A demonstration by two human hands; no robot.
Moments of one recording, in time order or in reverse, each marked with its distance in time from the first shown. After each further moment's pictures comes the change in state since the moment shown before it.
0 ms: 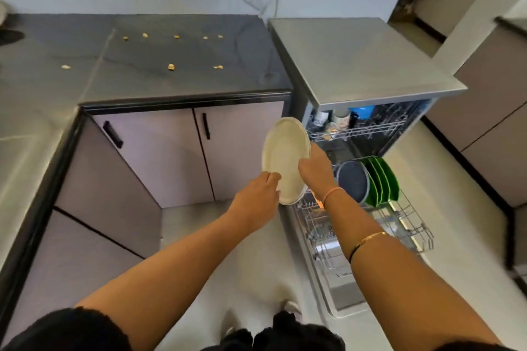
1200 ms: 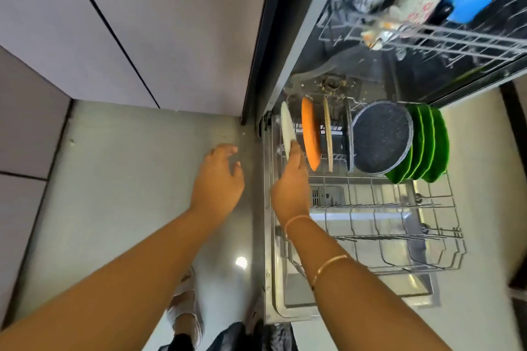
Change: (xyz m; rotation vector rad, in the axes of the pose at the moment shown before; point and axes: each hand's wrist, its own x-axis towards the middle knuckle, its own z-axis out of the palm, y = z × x) left_hand 0.151 -0.064 0.329 -0.574 0.249 -0.742; right_hand 0.185 0.378 0.116 -0.414 -0.152 -0.054
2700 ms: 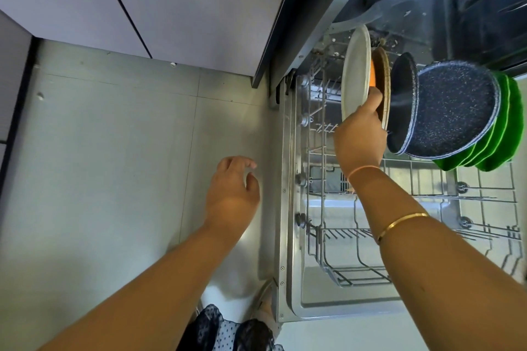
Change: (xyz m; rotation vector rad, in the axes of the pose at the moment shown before) left_hand 0.018 -0.109 0.069 -0.087 -0.102 -0.091; right_hand 0.086 0.039 0.016 -0.359 0.204 0.094
